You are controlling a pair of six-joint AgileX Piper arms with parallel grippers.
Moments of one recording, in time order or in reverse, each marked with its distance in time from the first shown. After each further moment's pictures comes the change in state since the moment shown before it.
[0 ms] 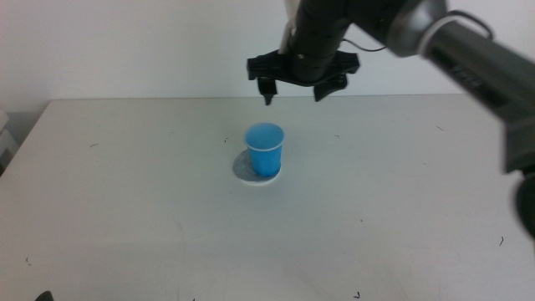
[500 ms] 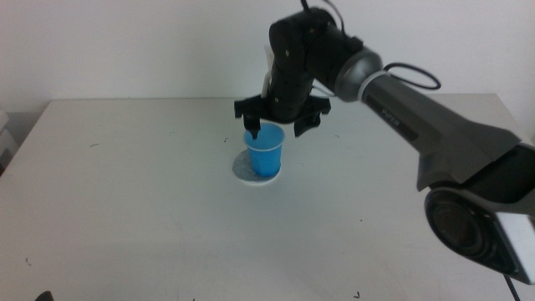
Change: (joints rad) left arm 0.000 0.000 0.000 0.000 0.000 0.000; right arm 0.000 0.274 -0.188 0.039 -0.002 0.041
